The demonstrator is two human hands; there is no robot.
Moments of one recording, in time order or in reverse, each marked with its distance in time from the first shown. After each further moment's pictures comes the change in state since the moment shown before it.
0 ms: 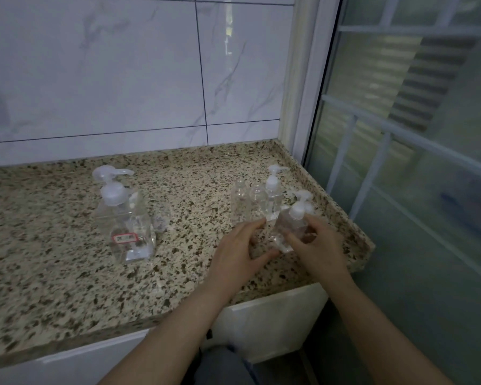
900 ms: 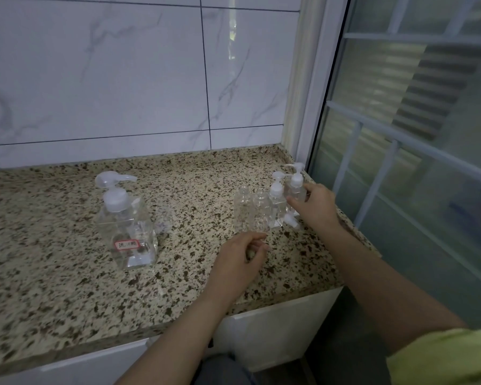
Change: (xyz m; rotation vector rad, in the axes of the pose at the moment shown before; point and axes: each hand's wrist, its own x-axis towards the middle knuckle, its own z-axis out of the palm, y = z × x) left_hand 0.002 -0.001 -0.004 -0.205 0.080 -0.058; right_hand 0.111 0.006 0.009 -0.275 0.034 -0.034
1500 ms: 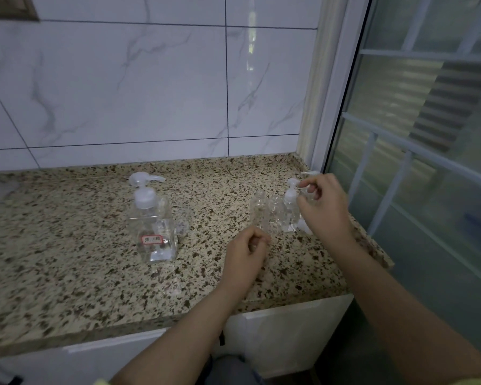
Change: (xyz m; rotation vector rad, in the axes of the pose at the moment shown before) left_hand 0.000 0.006 -0.007 -0.206 0.160 -0.156; right_hand -0.035 -0.053 -0.017 0.166 0.159 -0.180
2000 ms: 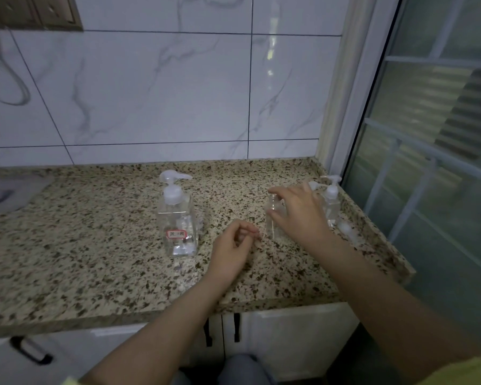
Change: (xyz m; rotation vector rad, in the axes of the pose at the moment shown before) left_hand -0.005 0.005 -0.060 -0.060 0.049 -0.099; right_hand -0.007 -0.044 0.045 -0.376 -0.368 -0.257
